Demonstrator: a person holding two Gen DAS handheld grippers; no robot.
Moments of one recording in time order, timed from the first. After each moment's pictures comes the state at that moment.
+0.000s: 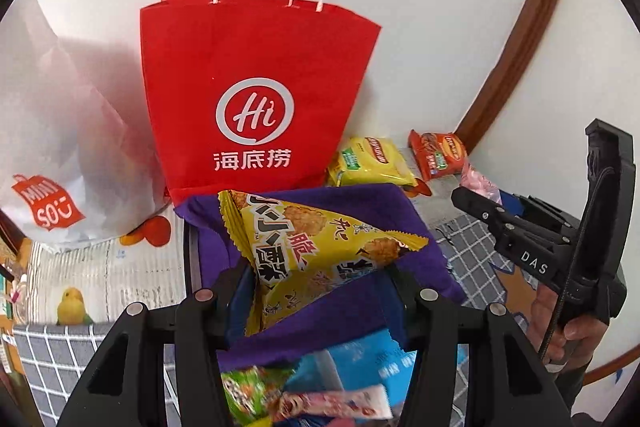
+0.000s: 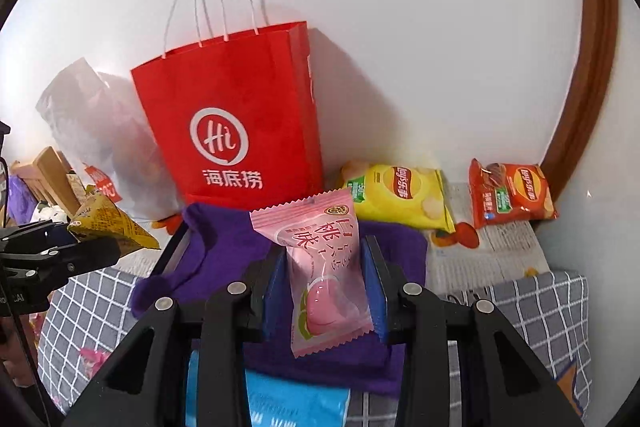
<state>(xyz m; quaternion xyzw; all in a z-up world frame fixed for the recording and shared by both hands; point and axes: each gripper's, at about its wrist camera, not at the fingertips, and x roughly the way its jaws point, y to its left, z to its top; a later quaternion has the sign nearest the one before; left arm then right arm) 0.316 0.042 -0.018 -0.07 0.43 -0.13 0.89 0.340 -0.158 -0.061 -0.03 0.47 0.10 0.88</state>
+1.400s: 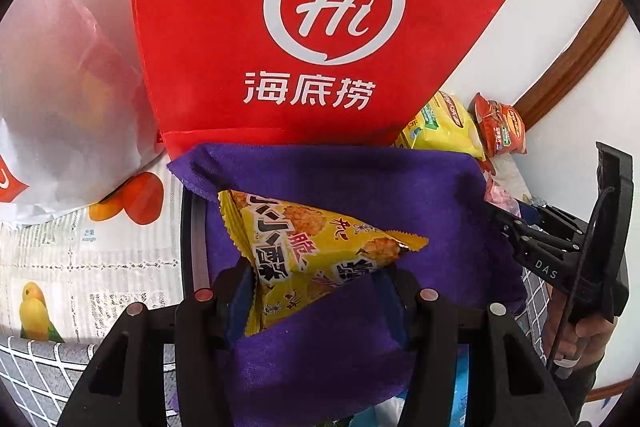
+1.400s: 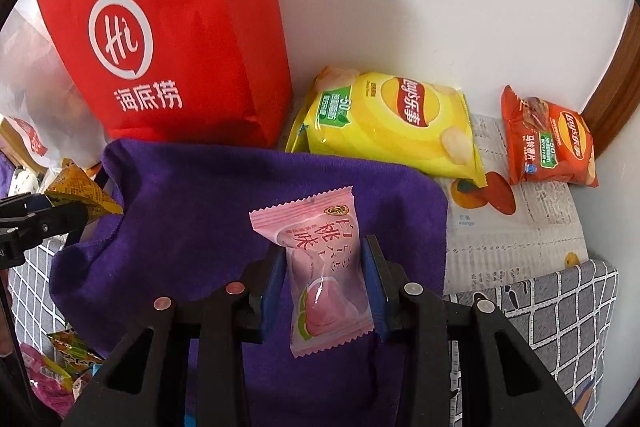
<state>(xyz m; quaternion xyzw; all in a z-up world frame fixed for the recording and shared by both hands) 0.394 0.072 -0.122 -0.10 0.52 -0.10 0.84 0.393 -0.167 -0.180 -0.06 0.58 0.08 0.81</state>
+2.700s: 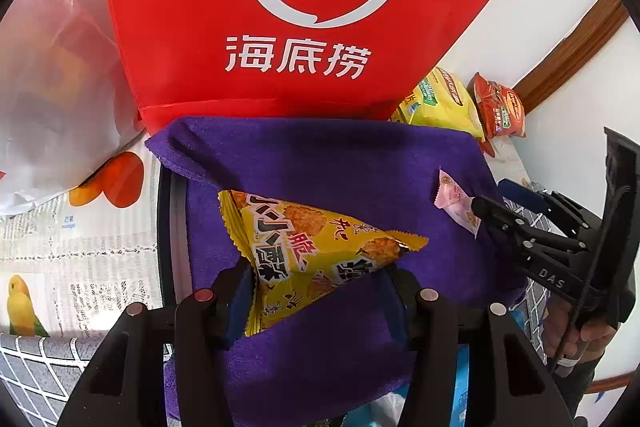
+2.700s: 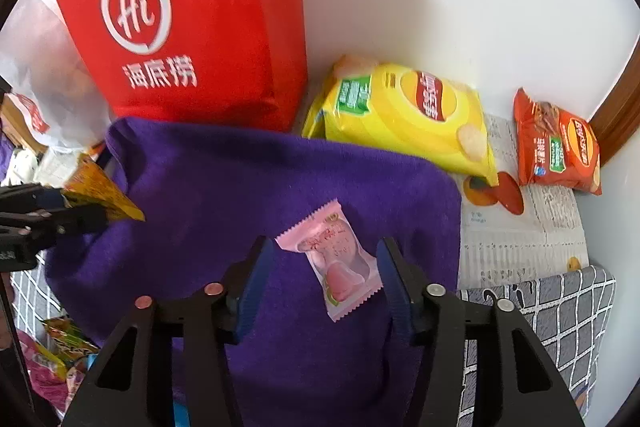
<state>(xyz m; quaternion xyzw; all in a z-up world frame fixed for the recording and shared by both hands) 0.401 0.057 -0.142 -0.10 0.55 -0.12 0.82 0.388 -0.155 -0.178 -0.08 0.58 0.10 0.80</state>
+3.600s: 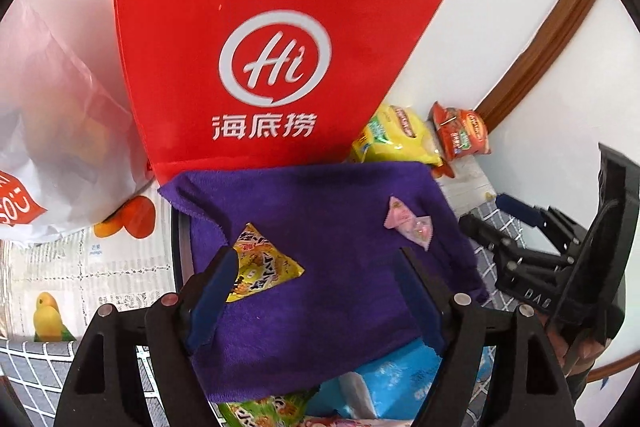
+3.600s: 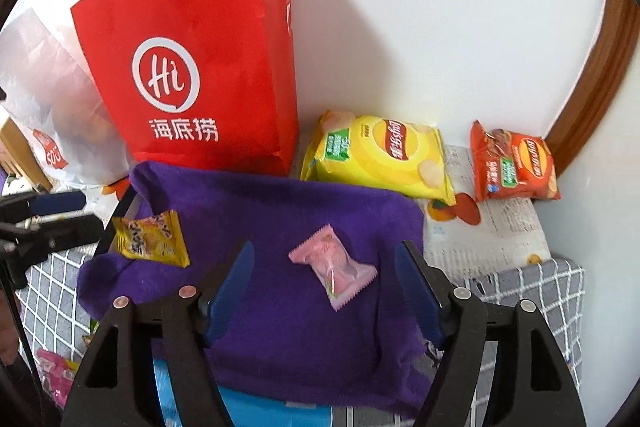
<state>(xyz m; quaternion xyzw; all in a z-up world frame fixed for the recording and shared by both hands) 0.372 0.057 -0.071 -0.09 0.49 -0.15 0.85 0.356 -0.150 -0.114 -0.08 0.54 0.05 0.84</state>
